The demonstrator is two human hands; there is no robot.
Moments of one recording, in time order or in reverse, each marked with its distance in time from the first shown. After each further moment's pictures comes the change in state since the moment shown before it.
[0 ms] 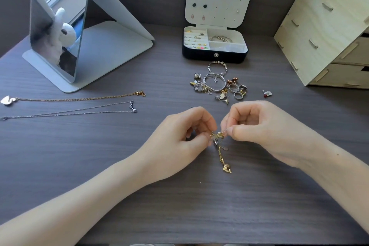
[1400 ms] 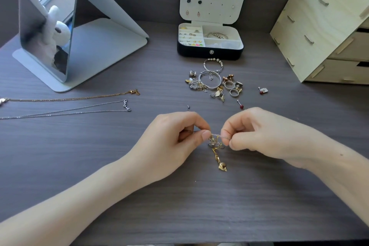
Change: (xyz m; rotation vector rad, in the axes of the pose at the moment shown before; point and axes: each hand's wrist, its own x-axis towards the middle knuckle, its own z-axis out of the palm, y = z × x) left_hand -0.003 -0.003 0.000 0.339 0.100 0.078; right_hand -0.006 -0.008 -0.004 -0.276 -0.143 0.204
